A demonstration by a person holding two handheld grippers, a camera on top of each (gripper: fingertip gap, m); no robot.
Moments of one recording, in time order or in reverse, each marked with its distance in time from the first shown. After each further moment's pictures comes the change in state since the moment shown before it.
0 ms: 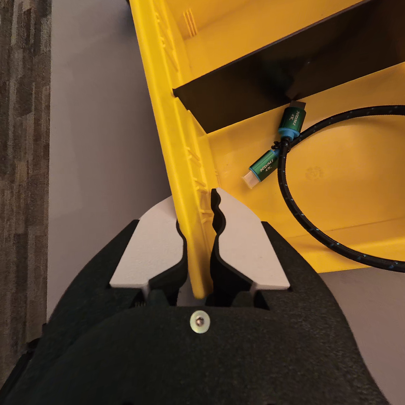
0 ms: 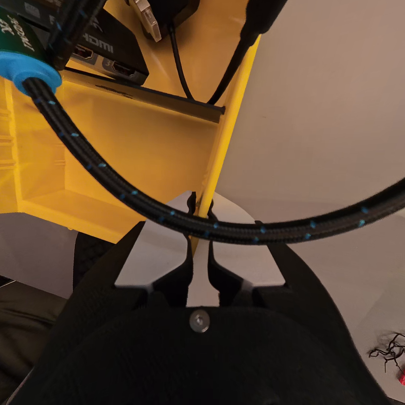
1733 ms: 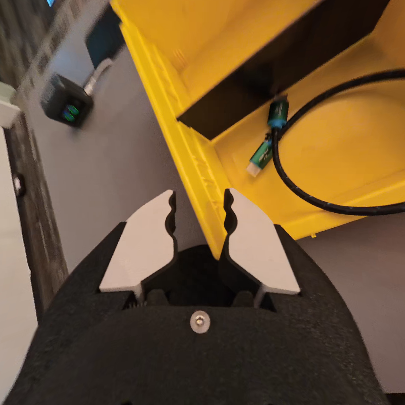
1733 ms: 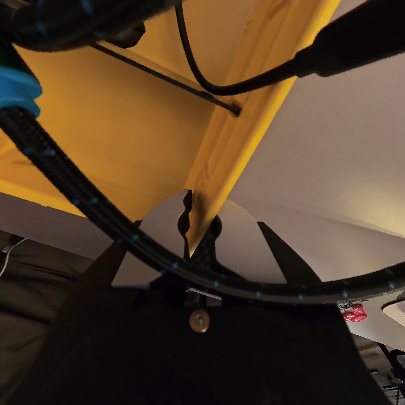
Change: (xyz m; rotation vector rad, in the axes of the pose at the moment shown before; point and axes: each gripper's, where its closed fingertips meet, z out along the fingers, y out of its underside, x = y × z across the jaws) left arm 0.133 -0.022 -0.089 0.133 0.094 0.409; right arm -0.133 -0.001 0.026 -0.333 0.081 -0.251
